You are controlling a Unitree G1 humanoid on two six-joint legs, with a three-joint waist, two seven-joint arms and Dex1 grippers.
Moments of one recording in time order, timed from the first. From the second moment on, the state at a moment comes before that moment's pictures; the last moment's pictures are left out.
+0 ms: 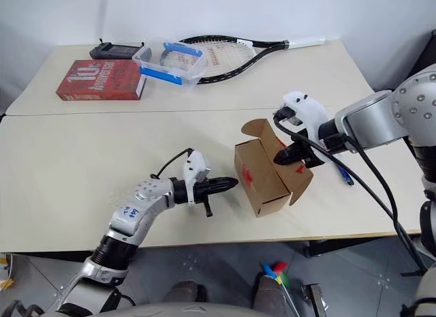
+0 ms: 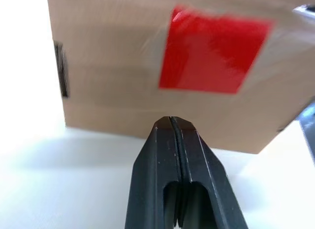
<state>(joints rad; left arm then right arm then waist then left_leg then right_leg) -0.48 0.28 -0.19 -0.11 -0.37 0.56 -0.81 -1.22 -1.05 0.38 0.00 1.50 1.60 0.07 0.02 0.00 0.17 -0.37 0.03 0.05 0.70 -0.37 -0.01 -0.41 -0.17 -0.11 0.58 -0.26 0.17</state>
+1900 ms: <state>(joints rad) -0.43 0.37 -0.20 -0.22 -0.36 0.68 -0.77 -0.96 -1.07 0.28 0.01 1.13 1.61 0.26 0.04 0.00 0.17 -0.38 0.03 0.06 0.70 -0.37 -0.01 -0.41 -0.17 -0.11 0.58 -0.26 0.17</state>
